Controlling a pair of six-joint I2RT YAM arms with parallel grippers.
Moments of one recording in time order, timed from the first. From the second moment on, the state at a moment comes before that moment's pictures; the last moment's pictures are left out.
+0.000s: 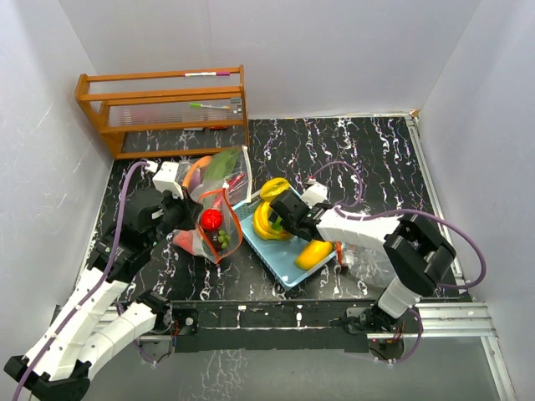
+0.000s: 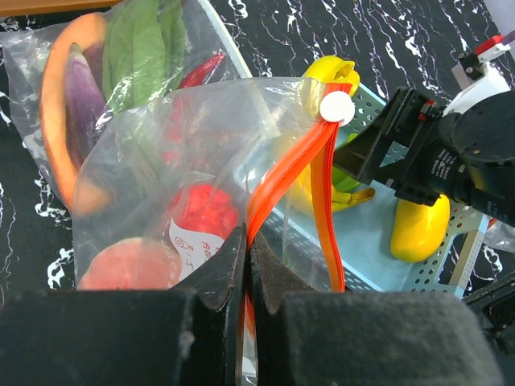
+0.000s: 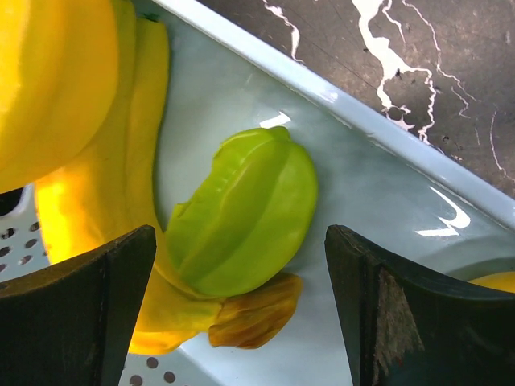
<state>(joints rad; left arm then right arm) -0.52 0.71 0.90 -0.61 -0.07 -0.31 0.84 1.60 0.96 -0.37 0.49 1.20</state>
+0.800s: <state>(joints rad) -0.52 0.72 0.90 -0.61 -0.07 -0.31 0.86 1.52 0.88 -0.36 0.58 1.19</state>
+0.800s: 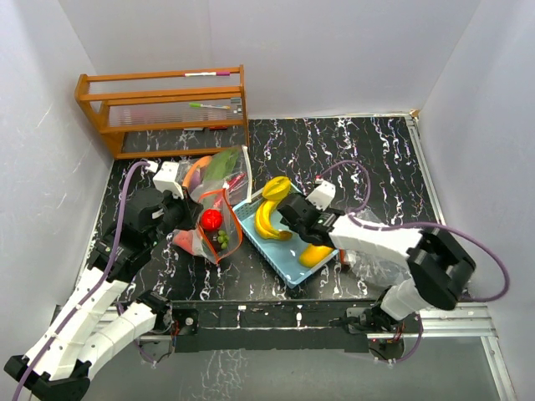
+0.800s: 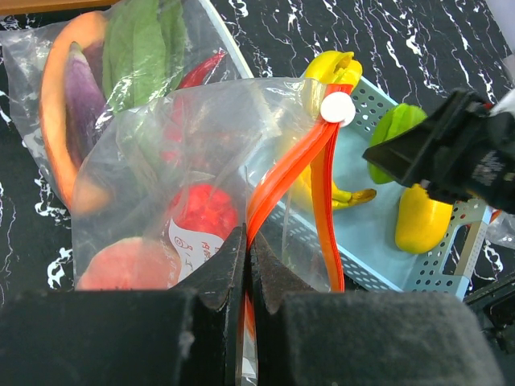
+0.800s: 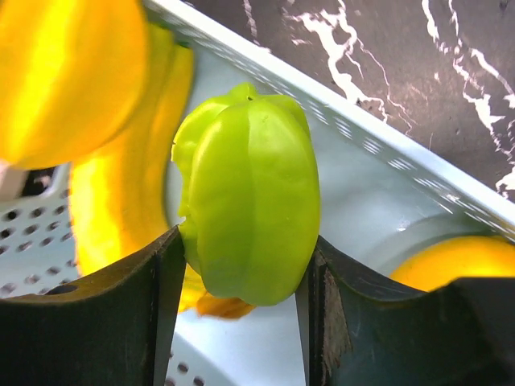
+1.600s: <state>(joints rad) -0.52 0.76 0.90 -0.58 -0.04 -0.31 1.19 1.27 1.03 0.08 0.08 0.39</state>
